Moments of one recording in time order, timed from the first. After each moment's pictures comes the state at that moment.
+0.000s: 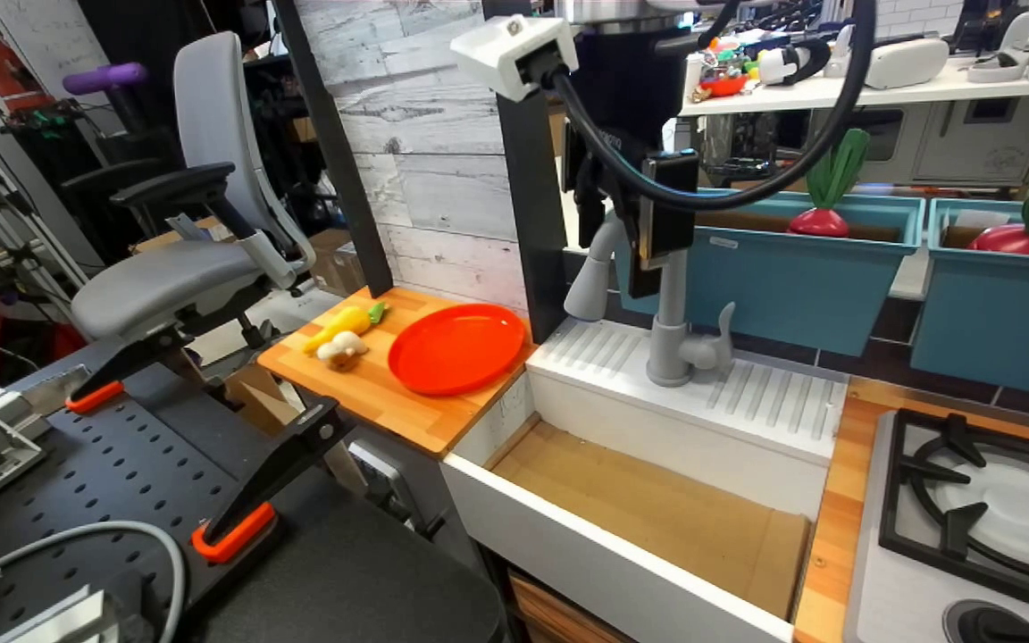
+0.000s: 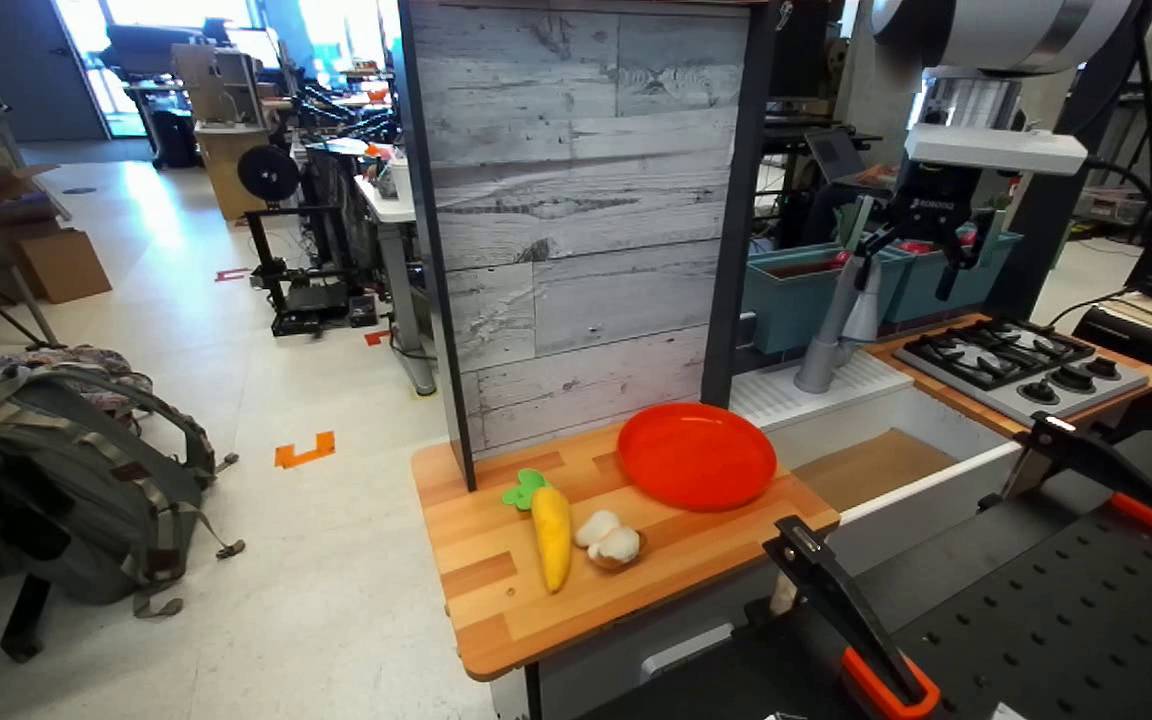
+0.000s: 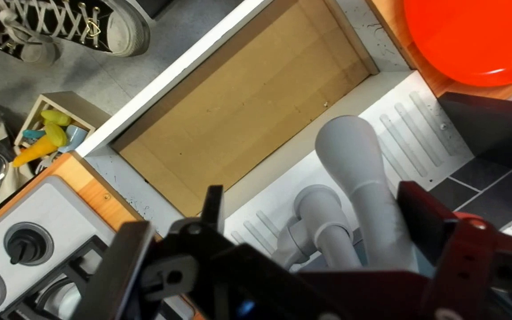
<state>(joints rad) -0.20 0.66 -0.18 -1.85 0.23 2.42 0.11</state>
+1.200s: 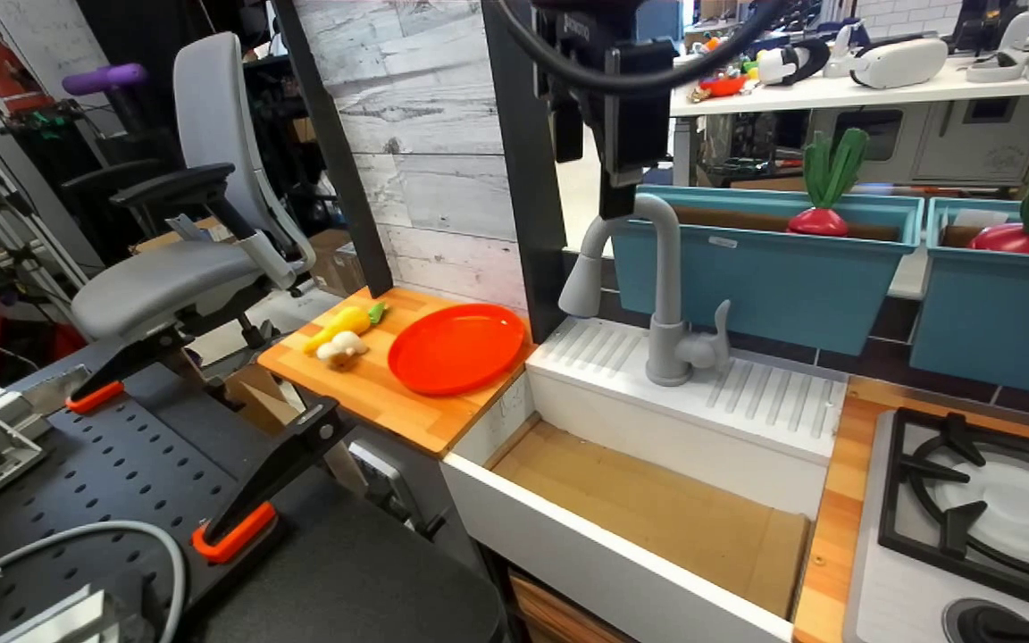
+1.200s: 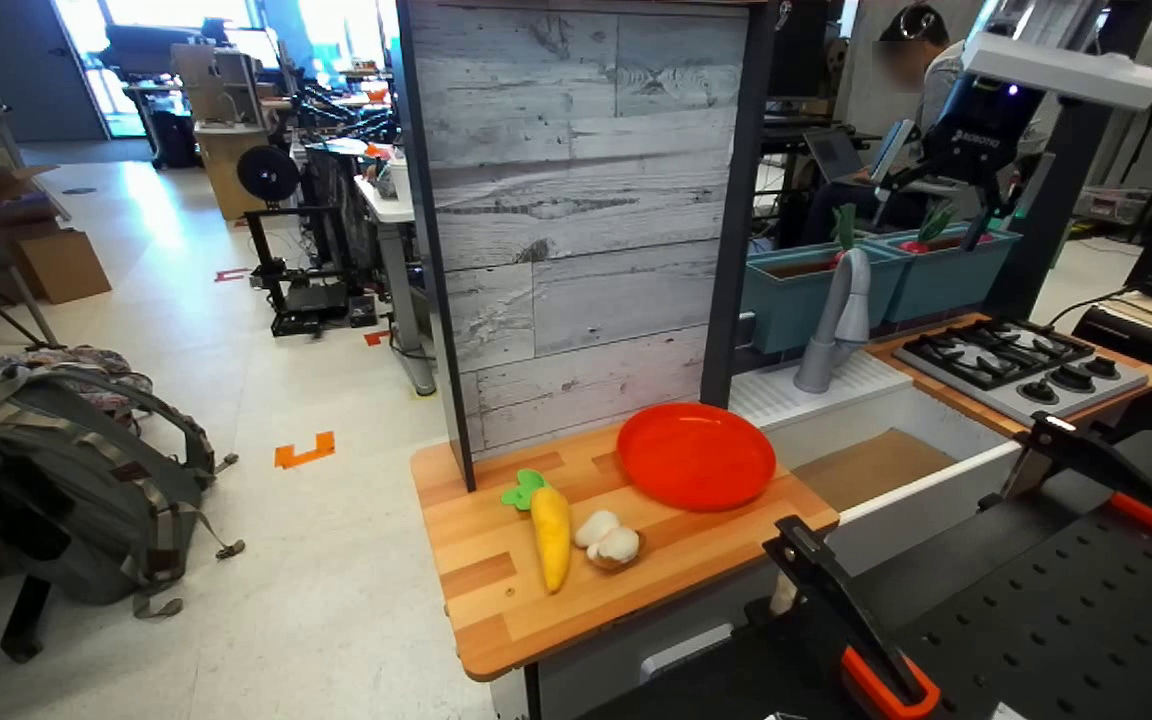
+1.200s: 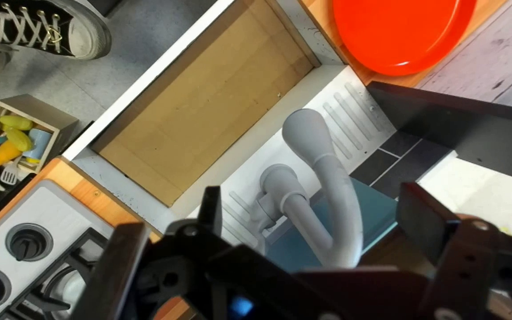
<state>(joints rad) -0.28 0.44 -0.11 -2.02 0.34 2.45 0.03</state>
